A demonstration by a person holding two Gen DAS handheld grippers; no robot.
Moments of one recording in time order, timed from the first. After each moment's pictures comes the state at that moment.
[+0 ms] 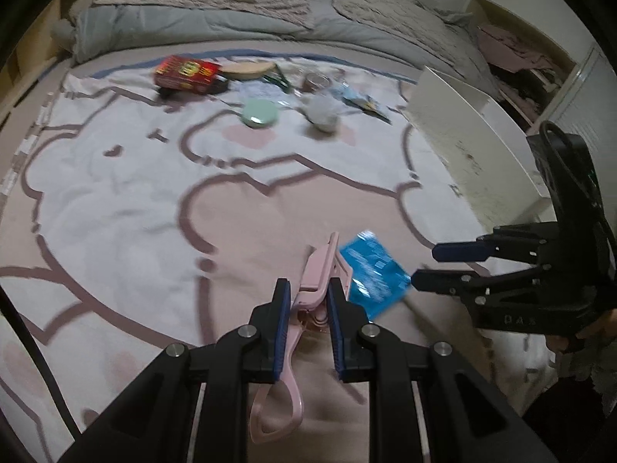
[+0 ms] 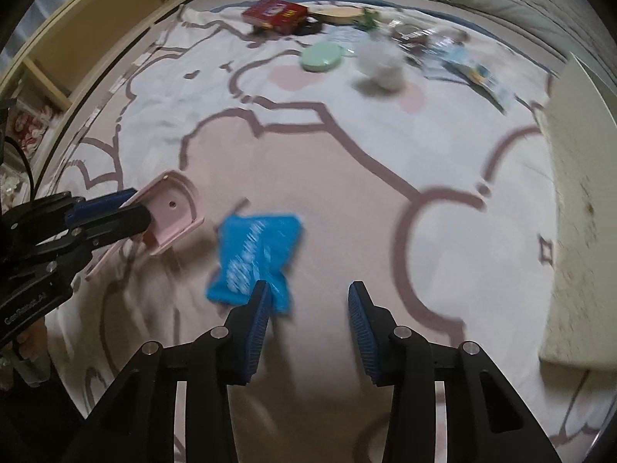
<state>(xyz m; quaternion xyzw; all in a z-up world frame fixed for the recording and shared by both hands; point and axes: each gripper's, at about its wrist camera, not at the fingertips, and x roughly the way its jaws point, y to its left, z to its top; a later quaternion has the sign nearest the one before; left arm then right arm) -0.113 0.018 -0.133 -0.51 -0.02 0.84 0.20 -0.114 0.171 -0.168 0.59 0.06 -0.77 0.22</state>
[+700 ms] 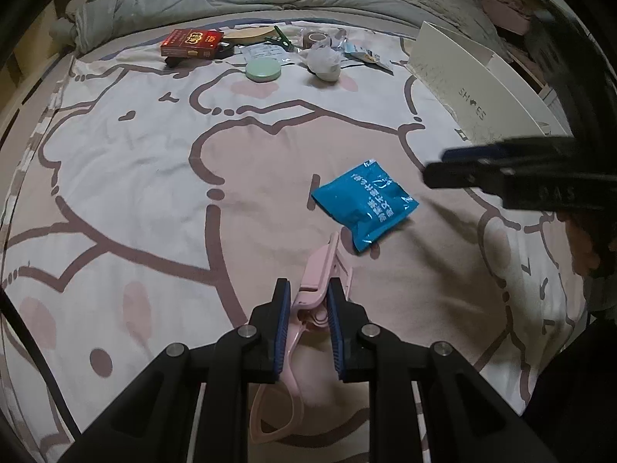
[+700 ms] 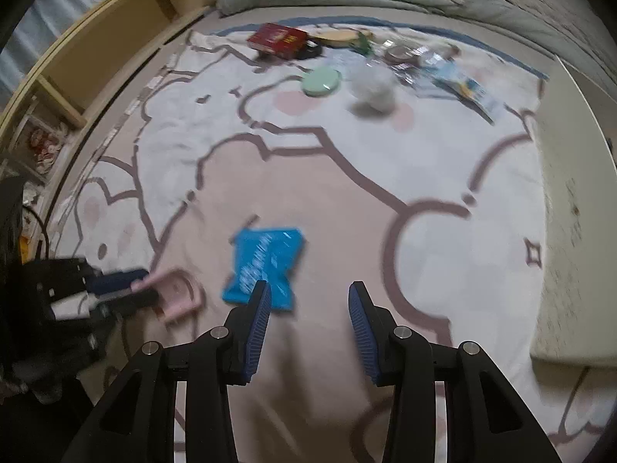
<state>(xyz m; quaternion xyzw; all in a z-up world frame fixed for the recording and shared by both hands) -0.075 0.015 -0.139 -0.55 0.03 0.82 0.17 -0.122 0.175 -0.148 0.57 0.04 -0.78 0.25</state>
